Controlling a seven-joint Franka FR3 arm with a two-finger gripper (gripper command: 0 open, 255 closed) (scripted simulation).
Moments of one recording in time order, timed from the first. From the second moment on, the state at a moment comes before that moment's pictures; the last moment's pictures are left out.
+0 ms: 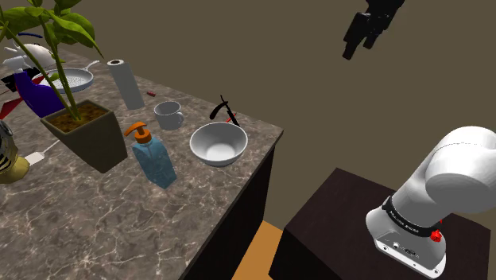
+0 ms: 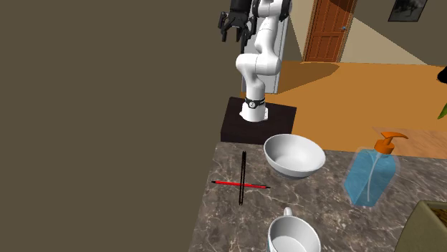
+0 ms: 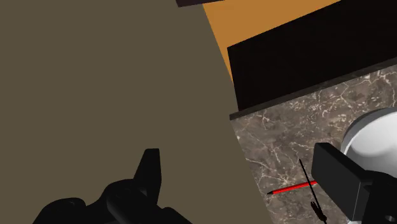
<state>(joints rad) -0.02 -0.83 0.01 -2.28 -0.11 1.60 0.10</state>
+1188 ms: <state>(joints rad) 0.05 -0.38 0.00 -2.26 0.00 2.07 0.06</state>
